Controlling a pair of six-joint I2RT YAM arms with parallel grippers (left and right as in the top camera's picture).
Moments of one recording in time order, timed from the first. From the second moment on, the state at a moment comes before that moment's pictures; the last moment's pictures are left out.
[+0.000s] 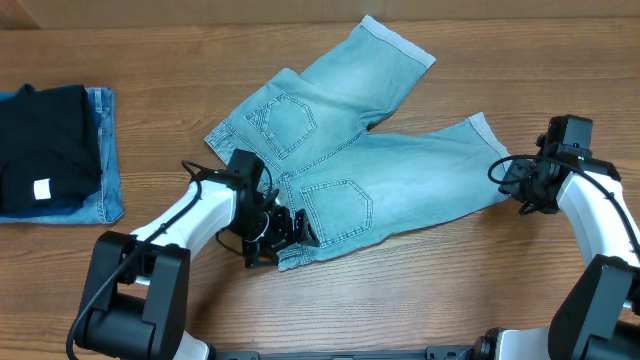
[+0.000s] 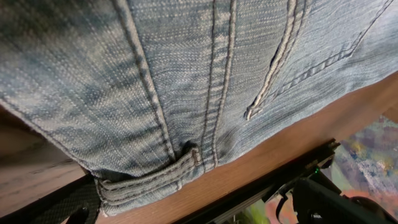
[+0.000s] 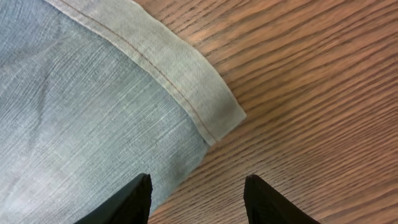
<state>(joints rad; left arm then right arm) -0.27 1.71 0.89 -0.84 0.65 -0.45 -0.28 1.59 1.00 -0.68 0.02 0.22</state>
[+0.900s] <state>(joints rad) -0.28 1.71 0.89 -0.80 0.61 -0.55 -0.28 1.59 1.00 -0.70 0.02 0.22</state>
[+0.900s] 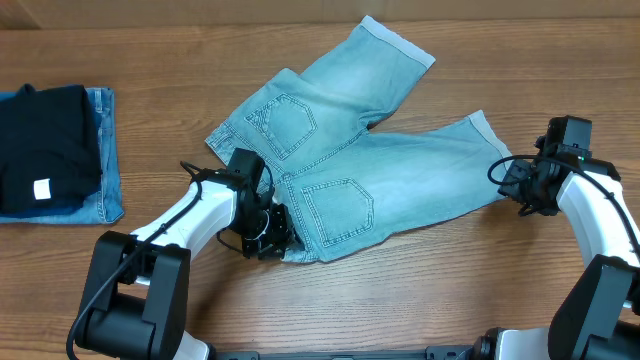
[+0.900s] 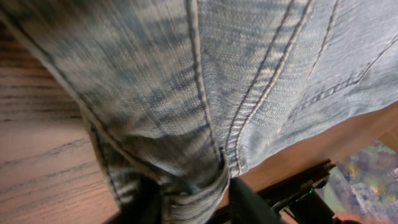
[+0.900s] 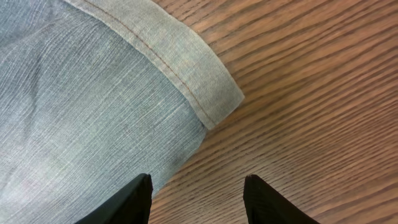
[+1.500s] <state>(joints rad) 0.27 1.58 0.89 -0.89 0.43 -0.41 -0.28 1.59 1.04 -0.78 -0.04 0.22</state>
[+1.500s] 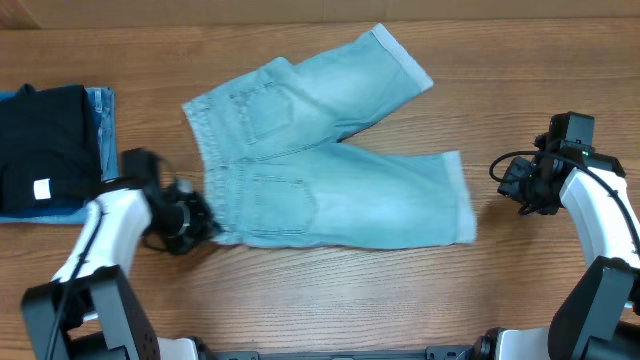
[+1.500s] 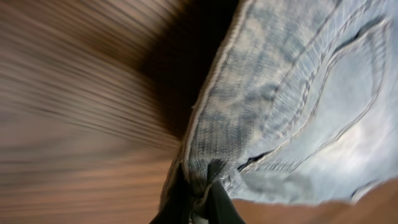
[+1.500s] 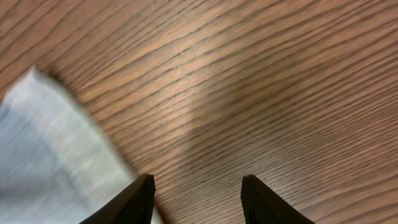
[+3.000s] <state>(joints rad) 0.51 1.58 0.89 -0.84 0.36 -0.34 0.06 1.59 0.68 -0.70 -0.67 0.23</state>
